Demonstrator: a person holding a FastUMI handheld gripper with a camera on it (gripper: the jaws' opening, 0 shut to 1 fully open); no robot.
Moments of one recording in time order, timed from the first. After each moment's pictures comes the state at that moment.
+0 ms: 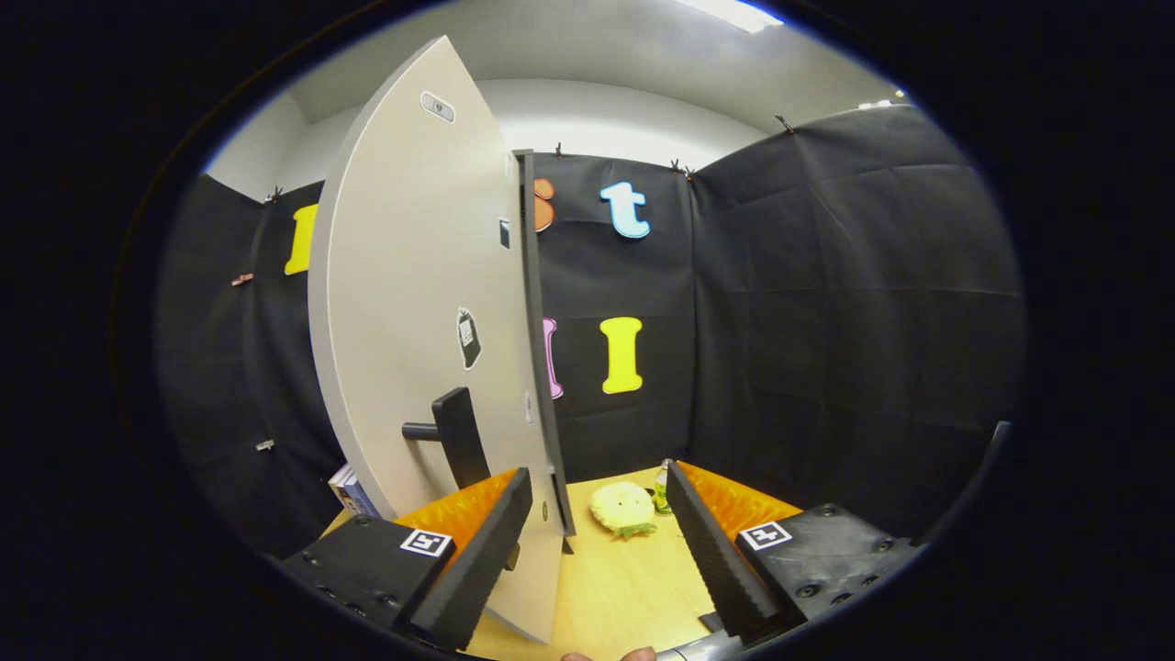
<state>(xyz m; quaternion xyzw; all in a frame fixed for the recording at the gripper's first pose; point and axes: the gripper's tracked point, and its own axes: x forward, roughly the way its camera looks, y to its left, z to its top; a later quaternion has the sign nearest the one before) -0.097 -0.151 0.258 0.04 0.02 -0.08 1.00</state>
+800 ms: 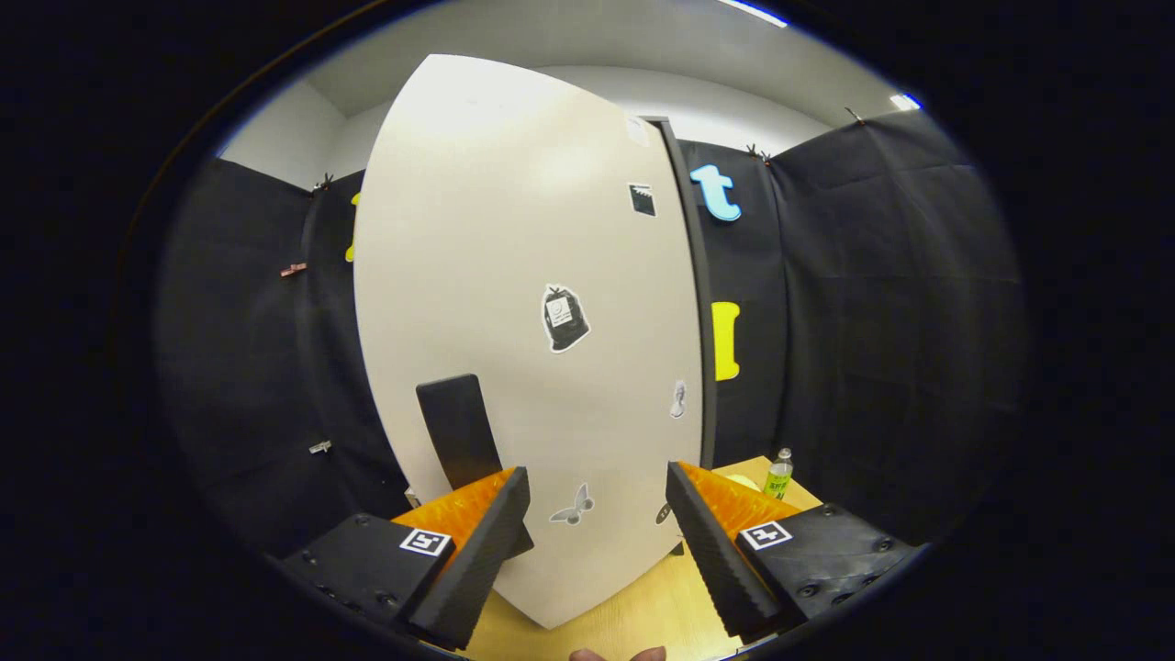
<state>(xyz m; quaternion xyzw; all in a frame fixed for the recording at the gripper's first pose) -0.019 0.028 0.239 0.05 0.04 0.01 1.00</state>
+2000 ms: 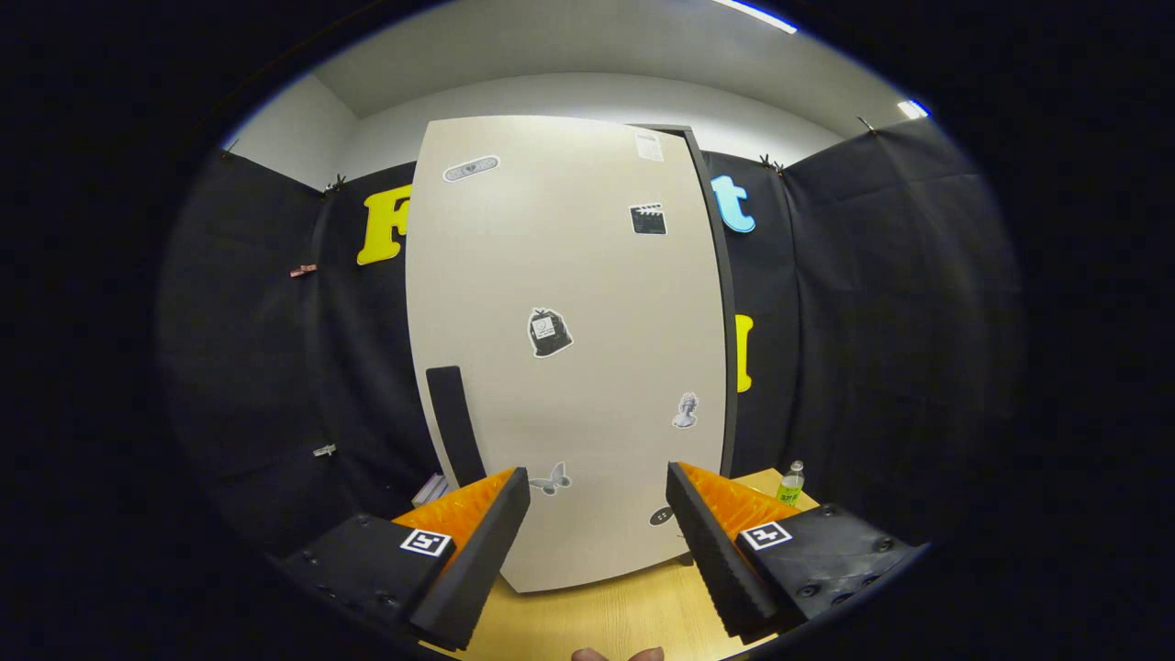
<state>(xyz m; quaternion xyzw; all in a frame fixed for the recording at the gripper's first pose) -0.014 0.030 0.253 0.04 0.02 0.01 1.00</state>
